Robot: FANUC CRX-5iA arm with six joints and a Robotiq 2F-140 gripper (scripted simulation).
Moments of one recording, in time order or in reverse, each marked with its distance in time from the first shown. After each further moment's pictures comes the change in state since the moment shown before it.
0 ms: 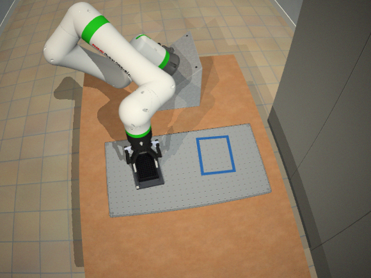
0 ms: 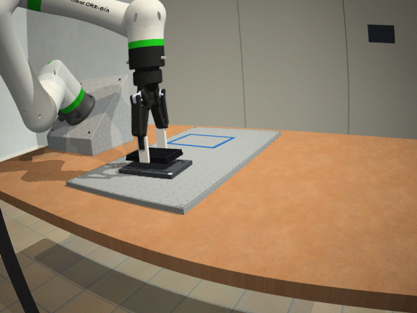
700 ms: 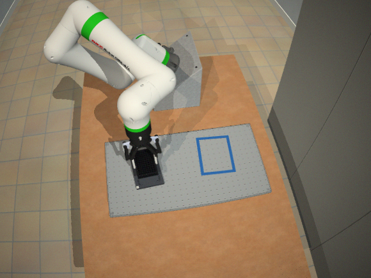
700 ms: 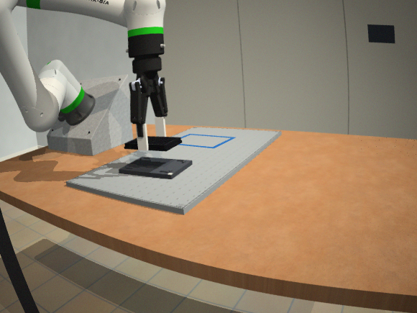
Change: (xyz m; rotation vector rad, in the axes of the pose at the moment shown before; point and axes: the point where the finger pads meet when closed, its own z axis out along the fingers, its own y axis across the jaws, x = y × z) arm 0.000 0.000 -0.032 0.000 0.000 0.000
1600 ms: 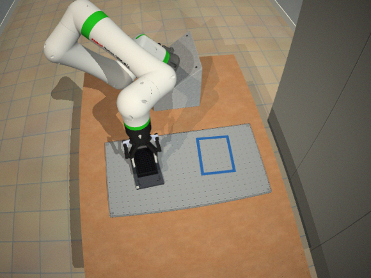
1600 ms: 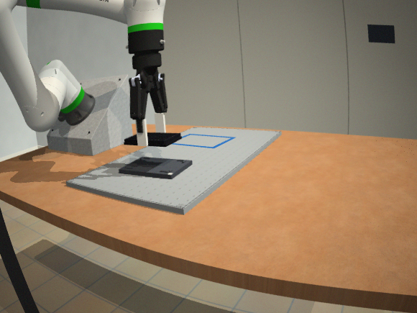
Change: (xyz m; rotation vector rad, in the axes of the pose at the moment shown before) arm 0.000 0.000 -0.011 0.000 0.000 0.003
